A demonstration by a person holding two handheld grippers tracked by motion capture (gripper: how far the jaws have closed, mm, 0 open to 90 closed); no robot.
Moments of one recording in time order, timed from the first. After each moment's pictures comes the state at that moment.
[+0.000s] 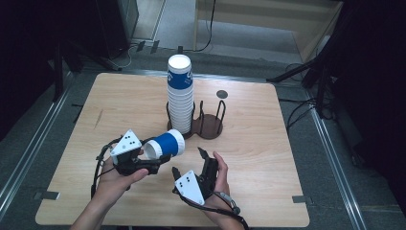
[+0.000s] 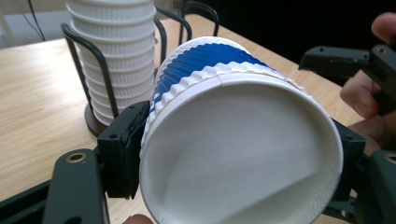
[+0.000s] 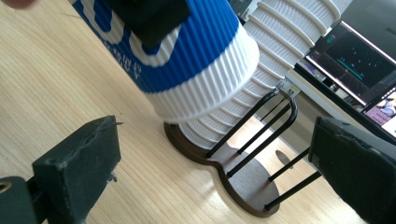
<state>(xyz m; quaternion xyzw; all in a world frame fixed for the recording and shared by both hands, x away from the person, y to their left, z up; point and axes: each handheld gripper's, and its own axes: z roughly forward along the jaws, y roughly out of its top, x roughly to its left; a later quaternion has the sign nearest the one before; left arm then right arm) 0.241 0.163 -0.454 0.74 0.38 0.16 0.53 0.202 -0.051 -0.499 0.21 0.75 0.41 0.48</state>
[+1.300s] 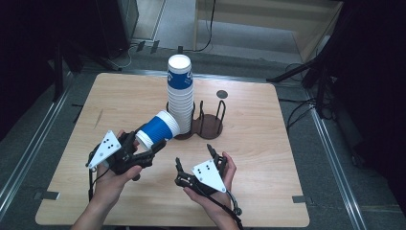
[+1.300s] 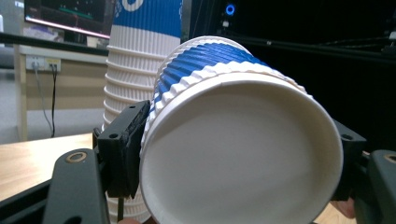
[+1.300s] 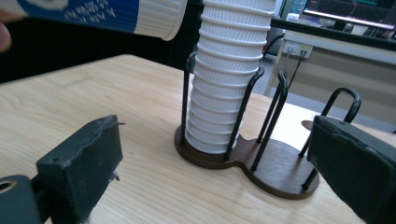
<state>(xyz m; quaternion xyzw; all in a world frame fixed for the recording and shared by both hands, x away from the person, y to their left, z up) 0.237 0.174 -0.459 0.59 0.34 0.23 0.70 0.213 -0.065 -0.486 0.36 0.68 0.52 0.37</state>
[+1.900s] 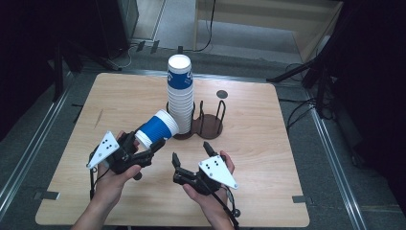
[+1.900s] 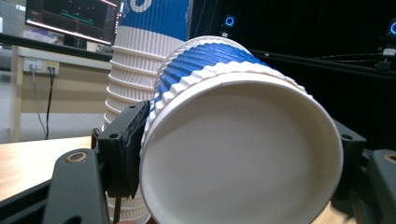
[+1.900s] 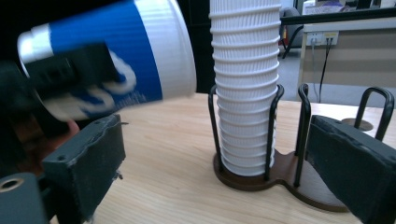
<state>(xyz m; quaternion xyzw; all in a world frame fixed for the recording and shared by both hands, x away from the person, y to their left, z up) 0.240 0.176 -0.468 0.57 0.34 0.22 0.71 0.208 -0.065 -0.458 0.41 0.63 0.60 0.28</state>
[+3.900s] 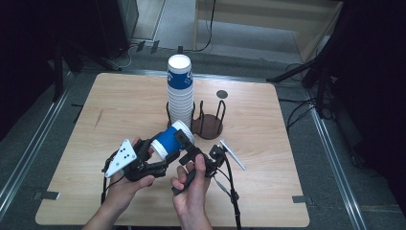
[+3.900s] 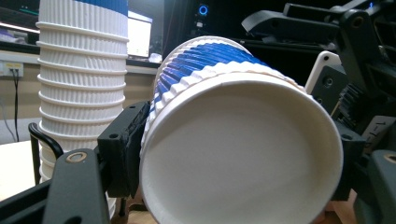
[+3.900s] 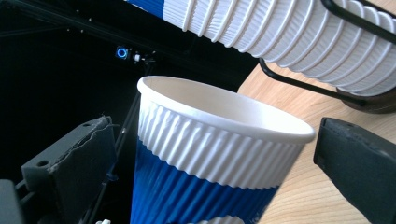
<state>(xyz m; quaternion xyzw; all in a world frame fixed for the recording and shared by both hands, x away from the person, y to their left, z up) 0.231 0.142 -0.479 0.60 0.30 0.20 0.71 0.244 -0.062 -0.449 0.63 0.37 0.67 -0.13</state>
